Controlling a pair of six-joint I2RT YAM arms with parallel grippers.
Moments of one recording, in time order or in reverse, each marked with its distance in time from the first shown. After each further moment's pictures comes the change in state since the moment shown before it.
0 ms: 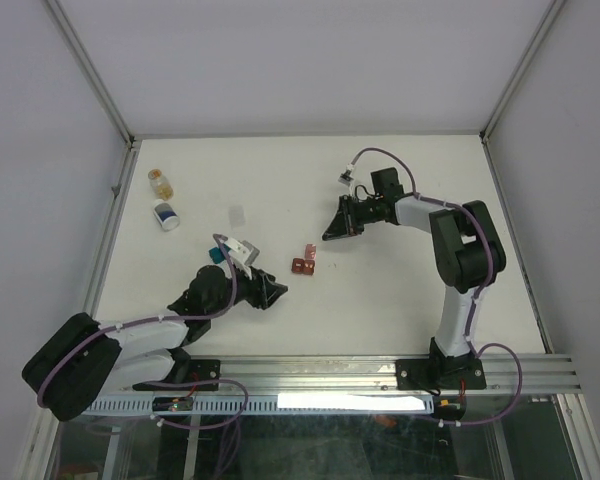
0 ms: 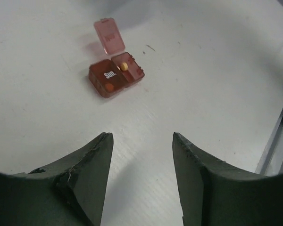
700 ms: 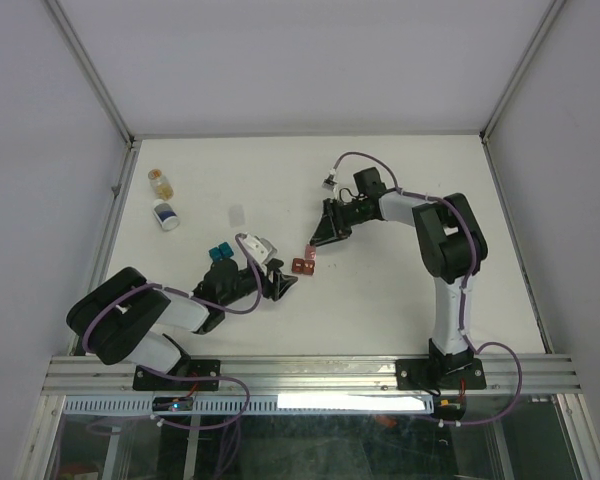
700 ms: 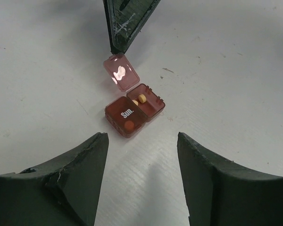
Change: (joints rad) left arm -0.045 0.385 0.030 0.422 0.009 0.300; right arm 0.058 0.134 0.142 -0.124 -0.031 -0.035
